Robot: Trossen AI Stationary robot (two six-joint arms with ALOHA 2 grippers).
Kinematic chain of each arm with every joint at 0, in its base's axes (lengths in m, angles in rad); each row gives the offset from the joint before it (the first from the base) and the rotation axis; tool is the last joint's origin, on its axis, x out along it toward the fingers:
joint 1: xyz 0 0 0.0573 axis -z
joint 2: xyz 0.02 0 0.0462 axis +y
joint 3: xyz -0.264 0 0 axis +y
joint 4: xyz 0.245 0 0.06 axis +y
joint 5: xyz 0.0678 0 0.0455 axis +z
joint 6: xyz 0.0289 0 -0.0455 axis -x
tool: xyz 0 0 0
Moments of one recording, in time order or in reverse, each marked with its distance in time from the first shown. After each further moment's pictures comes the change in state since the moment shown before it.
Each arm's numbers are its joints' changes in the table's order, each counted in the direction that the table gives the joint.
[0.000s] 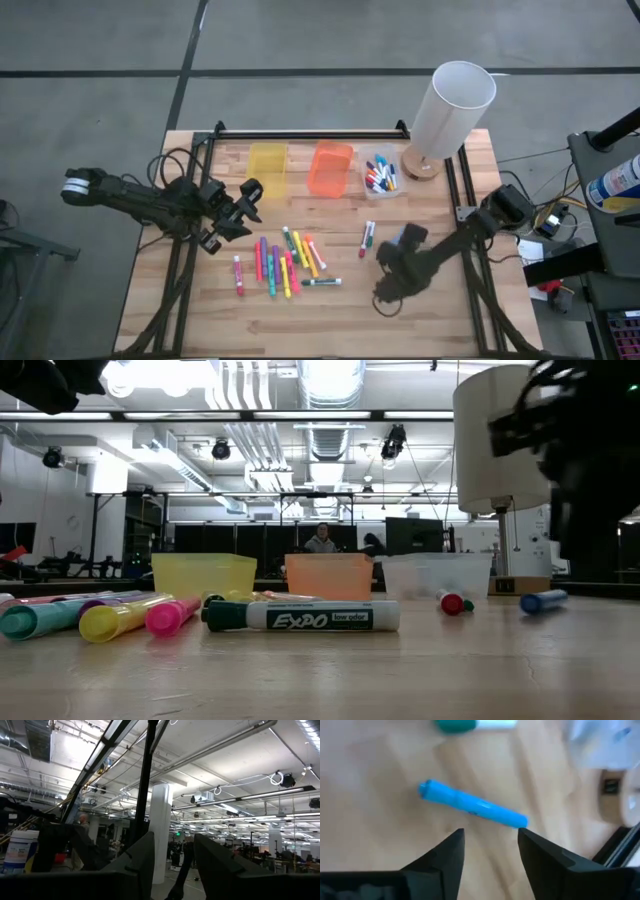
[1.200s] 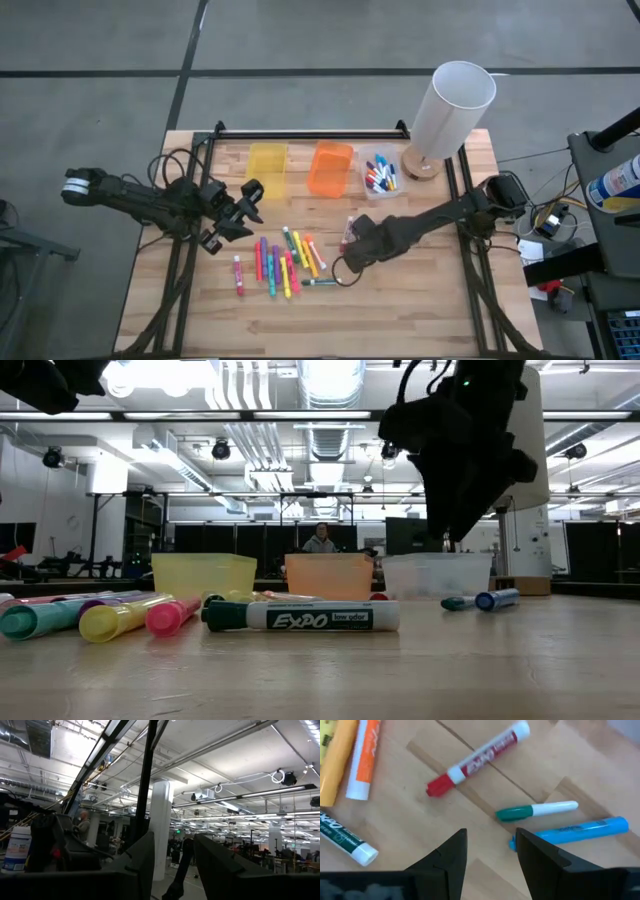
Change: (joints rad) left arm 0.000 0.000 0.000 0.017 -0.001 0.000; right arm 0.261 -0.018 -0.104 -0.329 0.169 -0.165
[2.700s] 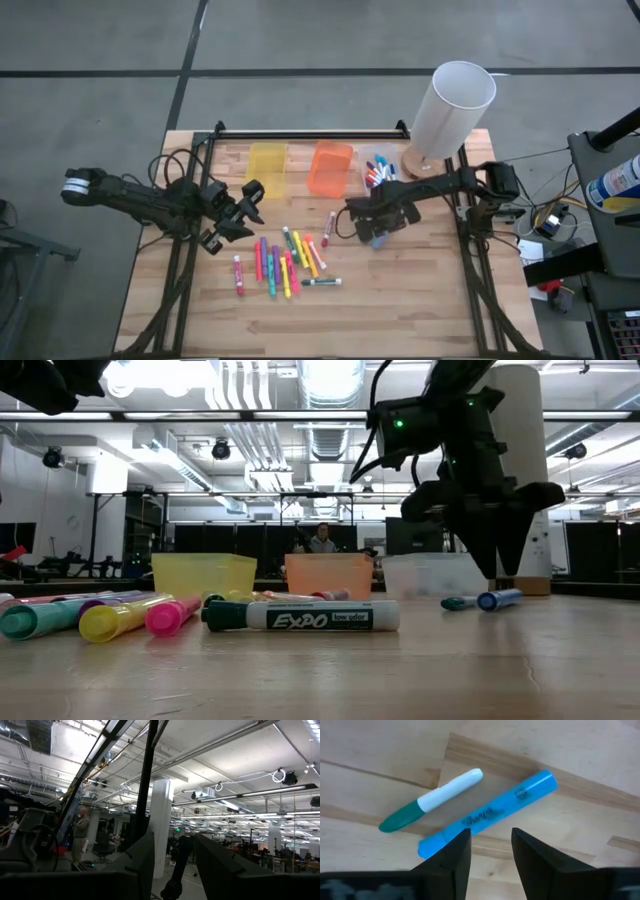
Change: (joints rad) left arm 0.000 0.000 0.003 0.010 -0.001 0.006; right arm 0.324 -0.003 0.124 0.145 0.381 -0.061
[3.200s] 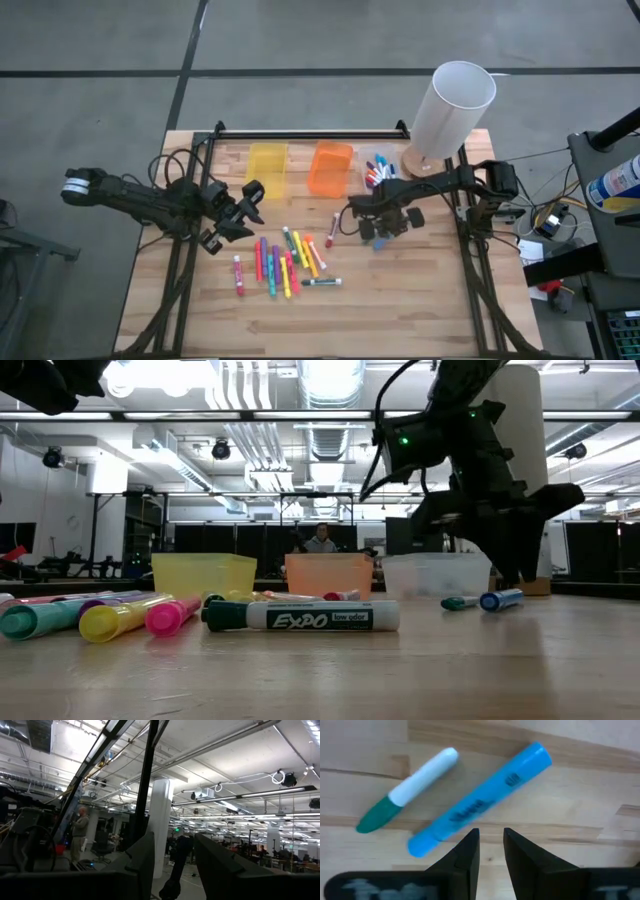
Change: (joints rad) left arm 0.000 0.000 0.000 0.000 0.000 0.013; right arm 0.038 0.001 0.050 0.001 0.113 -0.083
